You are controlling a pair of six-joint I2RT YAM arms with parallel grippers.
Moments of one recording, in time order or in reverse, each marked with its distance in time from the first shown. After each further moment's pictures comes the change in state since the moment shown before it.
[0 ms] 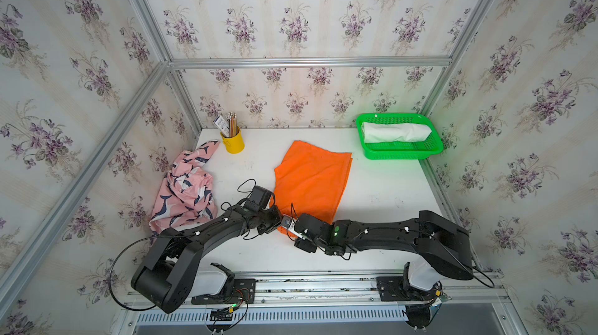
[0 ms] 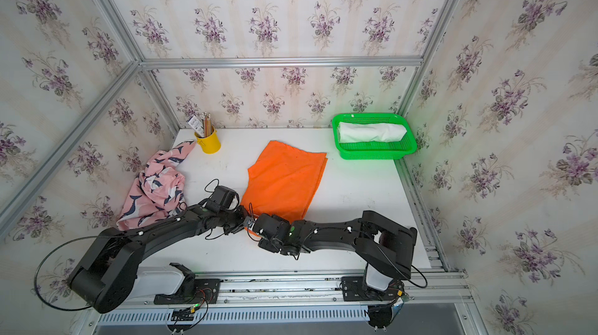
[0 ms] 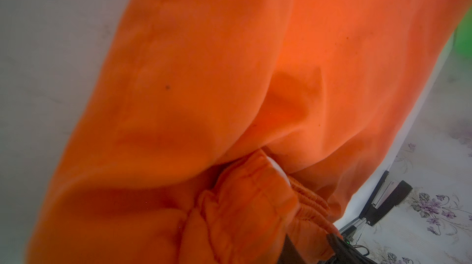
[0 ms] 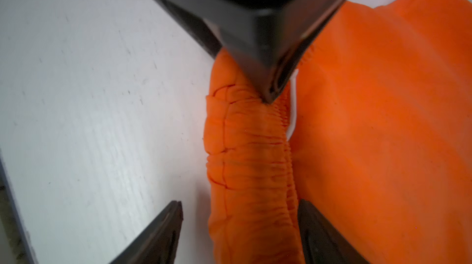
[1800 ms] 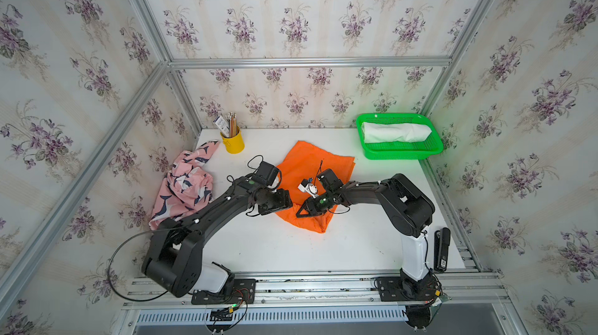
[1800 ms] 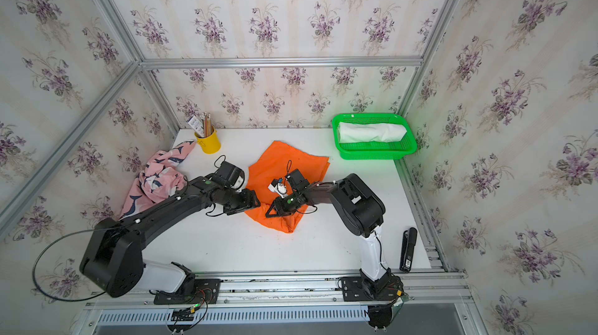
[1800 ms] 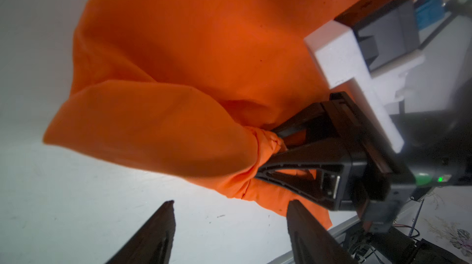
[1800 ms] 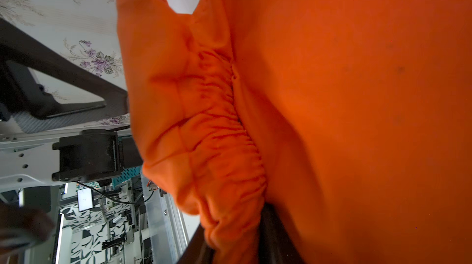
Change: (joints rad) left arm 0.001 0.182 0.460 -0.406 -0.087 0.341; right arm -0.603 0.350 0.209 0.048 -1.164 0.558
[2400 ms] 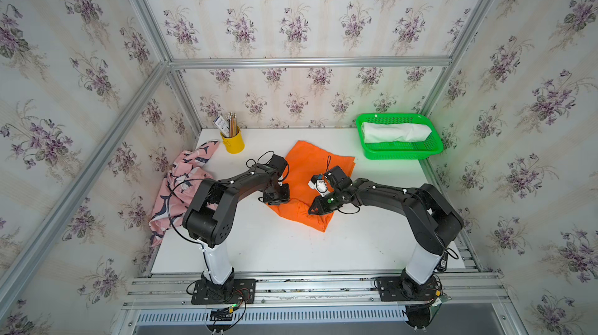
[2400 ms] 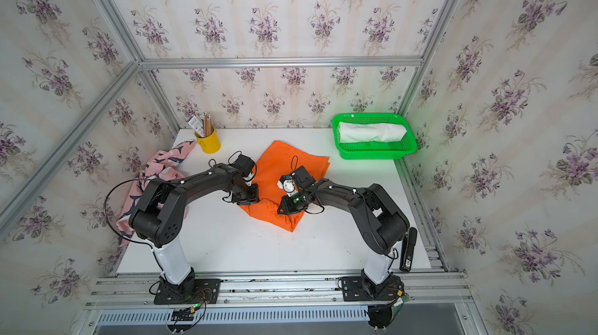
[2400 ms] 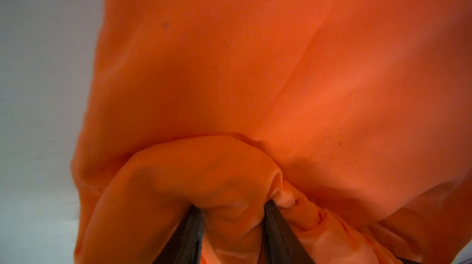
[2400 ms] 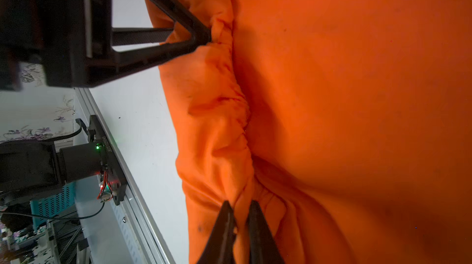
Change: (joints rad) left arm 0.038 0.347 0.155 -0.004 -0.068 0.117; right arm 0.000 -0.225 -0.076 -0.208 0.318 -0.083
